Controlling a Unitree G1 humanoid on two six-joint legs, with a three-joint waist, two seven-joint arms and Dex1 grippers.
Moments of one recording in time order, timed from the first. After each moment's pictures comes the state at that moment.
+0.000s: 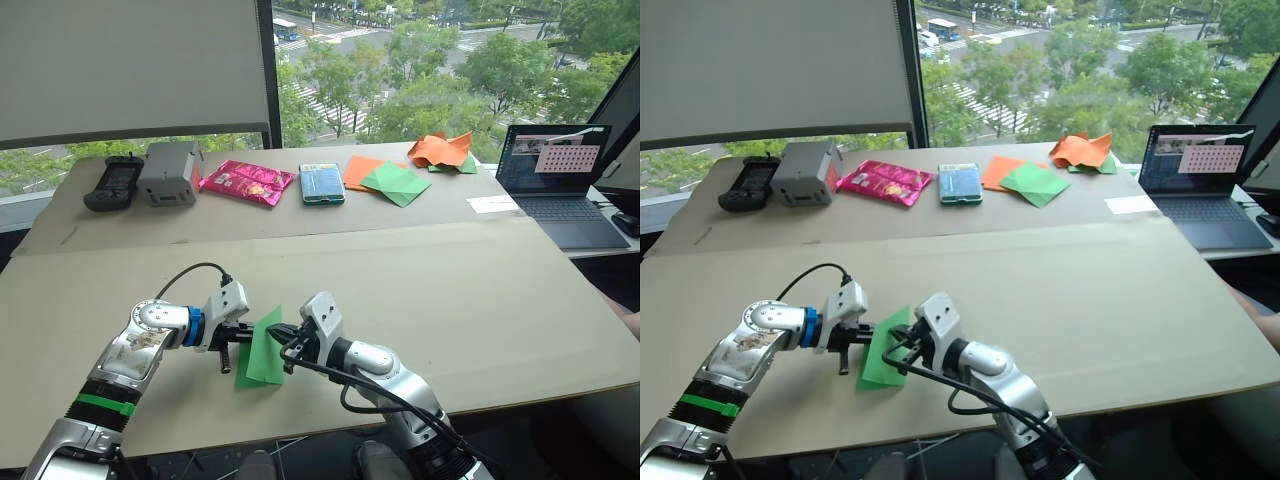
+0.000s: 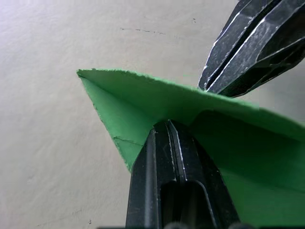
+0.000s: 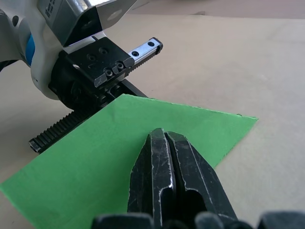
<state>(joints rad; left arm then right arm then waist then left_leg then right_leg) -0.34 0.70 -0.18 0.12 -0.19 0.33 -1.20 -0.22 -0.02 0.45 -0.12 0.21 0.48 0.48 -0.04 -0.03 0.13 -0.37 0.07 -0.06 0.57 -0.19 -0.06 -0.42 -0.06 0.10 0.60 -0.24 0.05</state>
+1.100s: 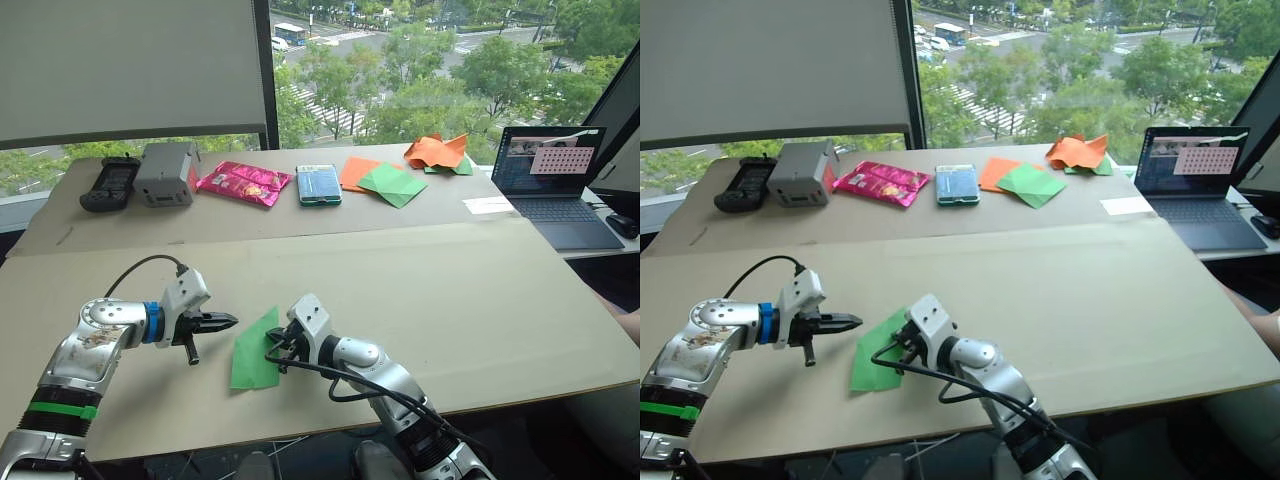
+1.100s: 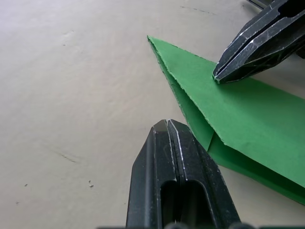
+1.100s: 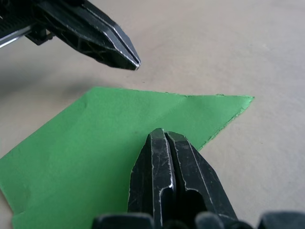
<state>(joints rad) -0.29 0.82 0.00 0.07 -0.30 0.43 -1.18 -0.31 0.00 0.47 0.03 0.10 0.48 0.48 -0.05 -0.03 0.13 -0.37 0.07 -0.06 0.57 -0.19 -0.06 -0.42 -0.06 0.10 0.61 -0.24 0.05</state>
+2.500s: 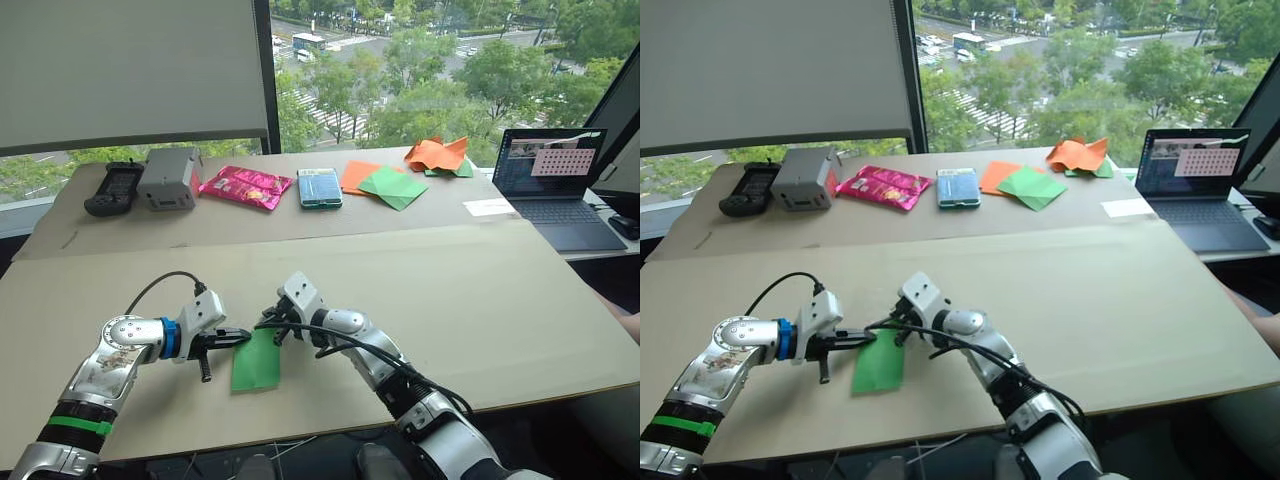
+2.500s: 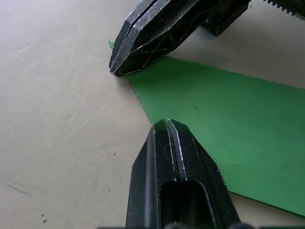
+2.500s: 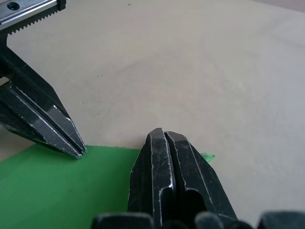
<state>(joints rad) -0.21 0.76 -0.09 0.13 -0.22 0.21 -1.14 -0.59 0.06 0.39 0.47 0.03 0.31 0.54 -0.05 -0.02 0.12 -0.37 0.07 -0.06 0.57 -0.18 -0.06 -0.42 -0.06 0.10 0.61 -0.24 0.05</state>
